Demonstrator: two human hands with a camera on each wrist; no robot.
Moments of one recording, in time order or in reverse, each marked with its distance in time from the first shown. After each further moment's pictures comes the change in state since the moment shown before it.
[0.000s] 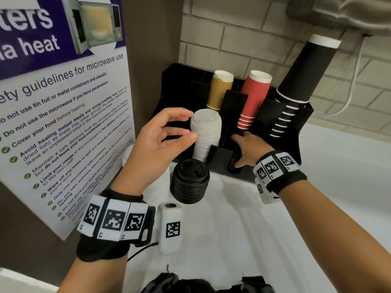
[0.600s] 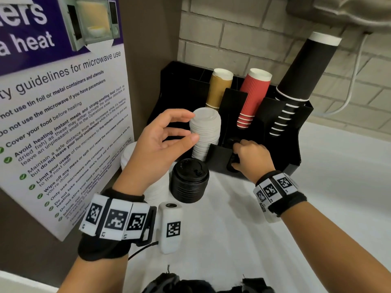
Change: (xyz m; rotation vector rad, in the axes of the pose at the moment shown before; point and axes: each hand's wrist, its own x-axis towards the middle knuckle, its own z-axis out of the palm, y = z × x) left_hand 0.000 -0.003 0.003 0.028 -0.011 -0.015; right_hand -0.022 -0.008 0.035 -0.118 0.339 -0.029
